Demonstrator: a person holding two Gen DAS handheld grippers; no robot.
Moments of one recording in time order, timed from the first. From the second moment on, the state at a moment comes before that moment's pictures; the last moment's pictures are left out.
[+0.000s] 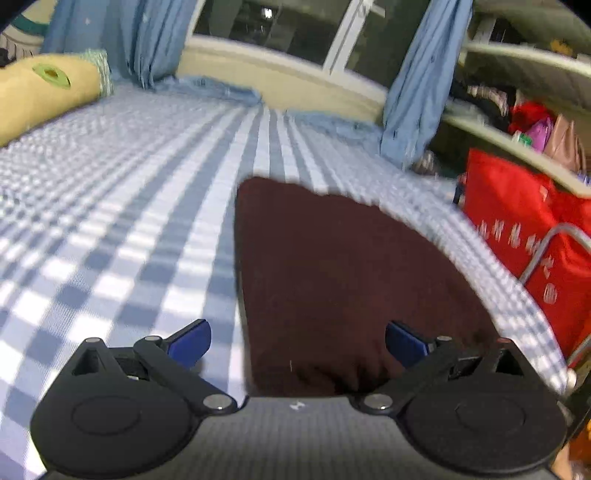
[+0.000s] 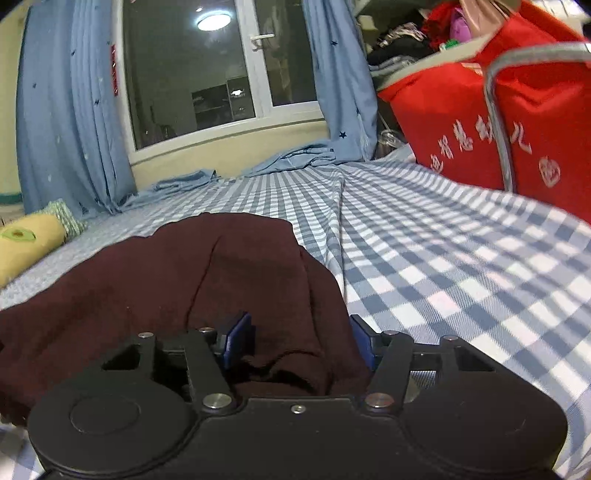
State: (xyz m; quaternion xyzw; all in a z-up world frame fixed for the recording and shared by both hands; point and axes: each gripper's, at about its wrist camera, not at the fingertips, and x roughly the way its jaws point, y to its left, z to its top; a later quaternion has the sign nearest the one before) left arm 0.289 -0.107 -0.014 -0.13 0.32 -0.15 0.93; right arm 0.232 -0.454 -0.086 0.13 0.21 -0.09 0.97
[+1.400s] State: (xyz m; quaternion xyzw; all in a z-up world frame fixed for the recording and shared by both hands) left arm 0.306 -0.107 -0.037 -0.07 0.31 -0.15 0.94; right arm 0.327 -0.492 -0.032 0.04 0.26 0.10 0.96
